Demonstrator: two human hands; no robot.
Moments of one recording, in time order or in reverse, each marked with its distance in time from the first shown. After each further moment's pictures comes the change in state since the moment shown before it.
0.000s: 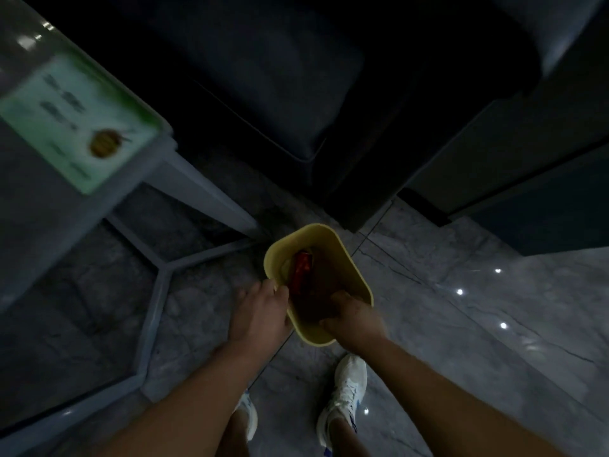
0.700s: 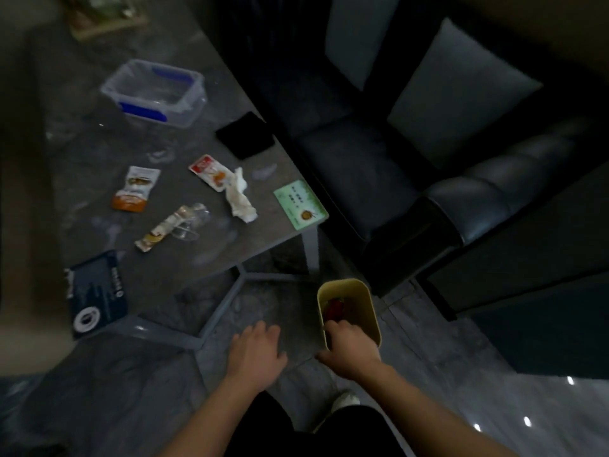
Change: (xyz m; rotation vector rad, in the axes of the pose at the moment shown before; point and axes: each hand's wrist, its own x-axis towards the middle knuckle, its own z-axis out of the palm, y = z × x) left_hand -0.277 -0.025 -0.146 -0.234 0.027 -0.405; right_hand -0.242 -0.164 -0.096 -0.425 -0.067 -0.380
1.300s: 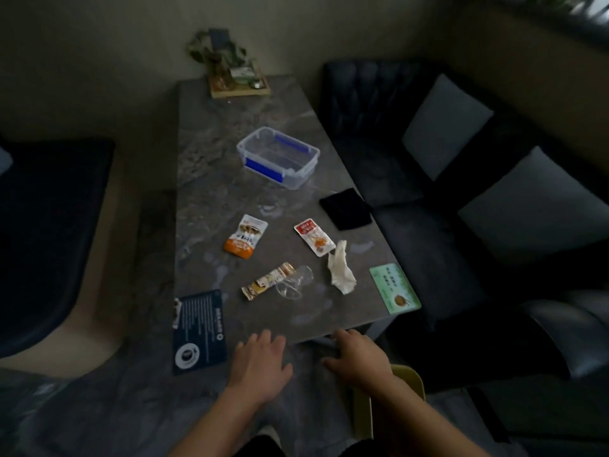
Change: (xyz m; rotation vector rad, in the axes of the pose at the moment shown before) left_hand 0.004 -0.185 -0.100 -0.139 0.139 -0.108; right_hand 0.063 -0.217 -0.066 -0.152 0.117 -0.168
